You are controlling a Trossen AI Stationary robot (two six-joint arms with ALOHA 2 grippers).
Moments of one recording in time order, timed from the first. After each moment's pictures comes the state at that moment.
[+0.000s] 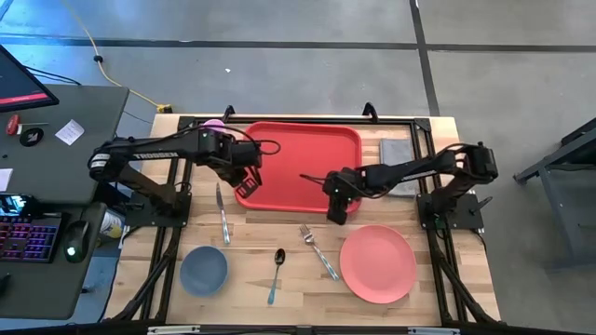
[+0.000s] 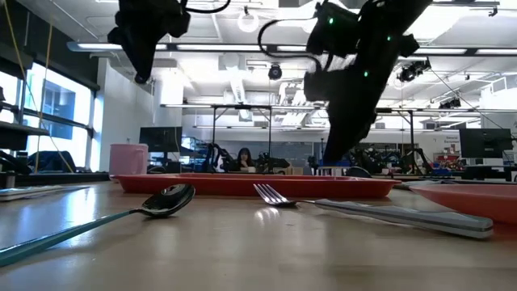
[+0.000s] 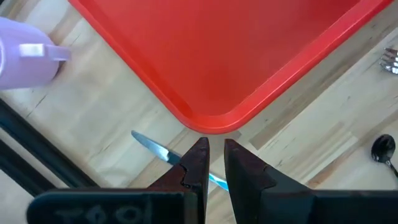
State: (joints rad) left arm 0.11 1.40 1.38 -1.38 -0.17 -0.65; right arm -0.04 1.62 0.93 -0.39 0.00 0.31
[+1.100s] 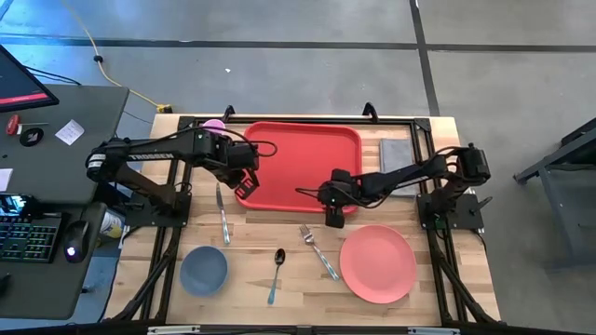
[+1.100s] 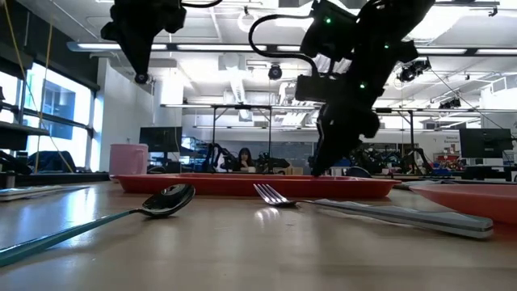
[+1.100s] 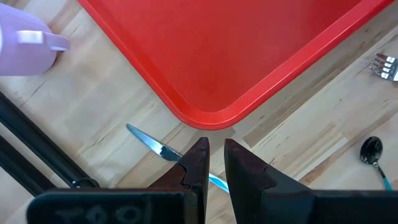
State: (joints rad) left arm 0.09 1.37 1.38 -1.39 -0.17 -0.72; right arm 0.01 1.70 0.93 -0.25 0.18 0.10
